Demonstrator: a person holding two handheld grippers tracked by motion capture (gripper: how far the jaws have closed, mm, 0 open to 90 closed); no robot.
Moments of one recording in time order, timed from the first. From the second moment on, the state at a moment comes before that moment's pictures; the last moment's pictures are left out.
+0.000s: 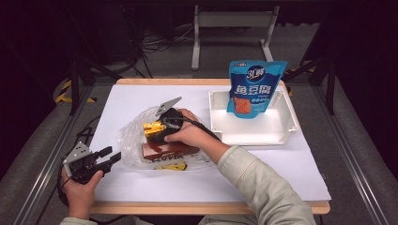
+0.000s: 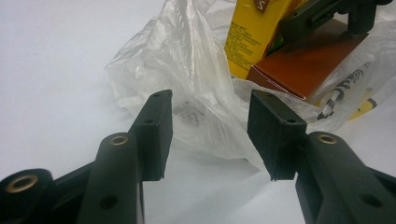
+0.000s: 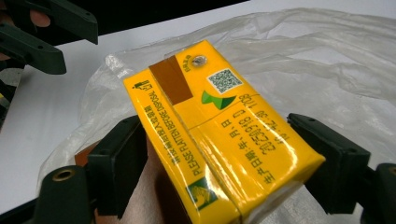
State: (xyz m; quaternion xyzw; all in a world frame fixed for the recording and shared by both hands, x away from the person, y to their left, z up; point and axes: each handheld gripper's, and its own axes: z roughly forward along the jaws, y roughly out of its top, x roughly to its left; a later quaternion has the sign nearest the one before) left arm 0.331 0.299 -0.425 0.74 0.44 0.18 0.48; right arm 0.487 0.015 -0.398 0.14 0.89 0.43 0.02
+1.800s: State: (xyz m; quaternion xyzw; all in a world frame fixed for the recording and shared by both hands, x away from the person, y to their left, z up) left arm 0.332 0.301 -0.425 0.74 0.44 0.18 0.48; right arm 0.485 0.024 -0.388 0.08 0.91 0.41 0.06
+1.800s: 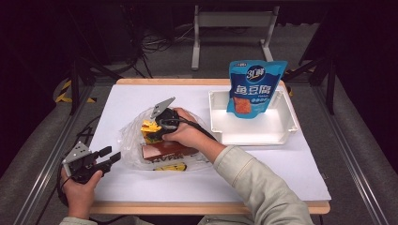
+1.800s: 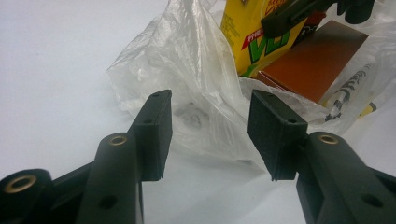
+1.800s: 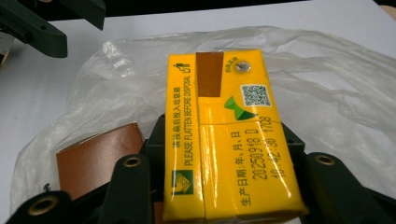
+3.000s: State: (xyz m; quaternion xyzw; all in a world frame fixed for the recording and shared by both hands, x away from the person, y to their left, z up) left arm 0.340 0.295 -0.425 0.74 0.44 0.18 0.48; right arm 0.480 -0.011 -0.302 0.06 0.89 0.44 0.08
